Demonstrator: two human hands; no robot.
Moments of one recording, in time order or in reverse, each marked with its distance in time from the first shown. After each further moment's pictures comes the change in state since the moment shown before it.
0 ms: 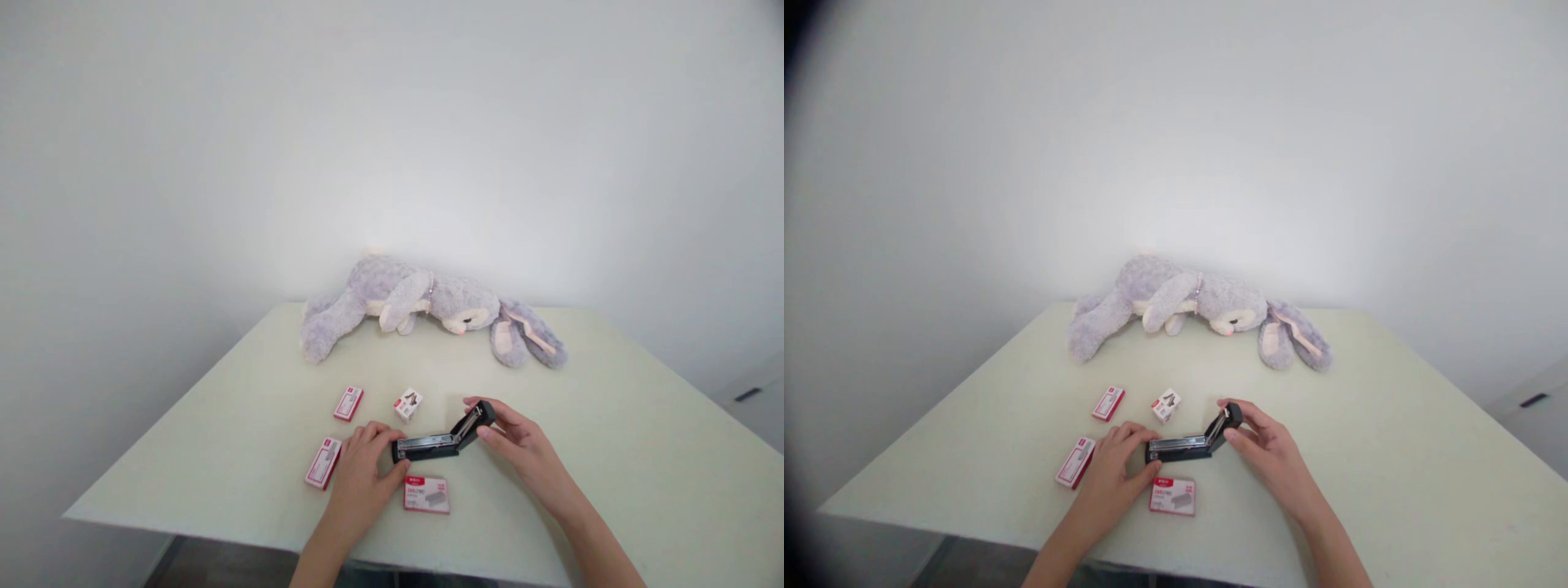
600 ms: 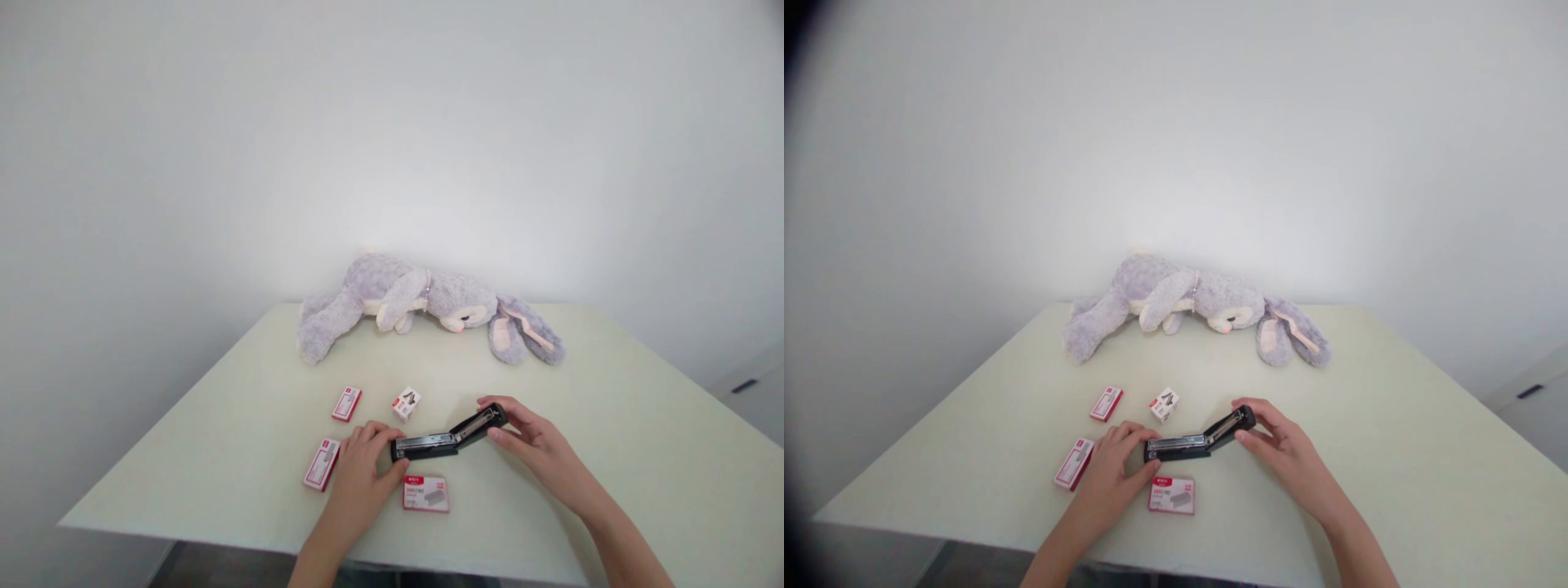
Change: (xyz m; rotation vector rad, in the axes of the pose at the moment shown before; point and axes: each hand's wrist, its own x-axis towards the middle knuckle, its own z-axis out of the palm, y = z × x) left_hand 0.001 0.000 -0.001 0.017 -0.013 0.023; right_hand -0.007 -0.011 -0.020 -0.101 -0.002 -0.008
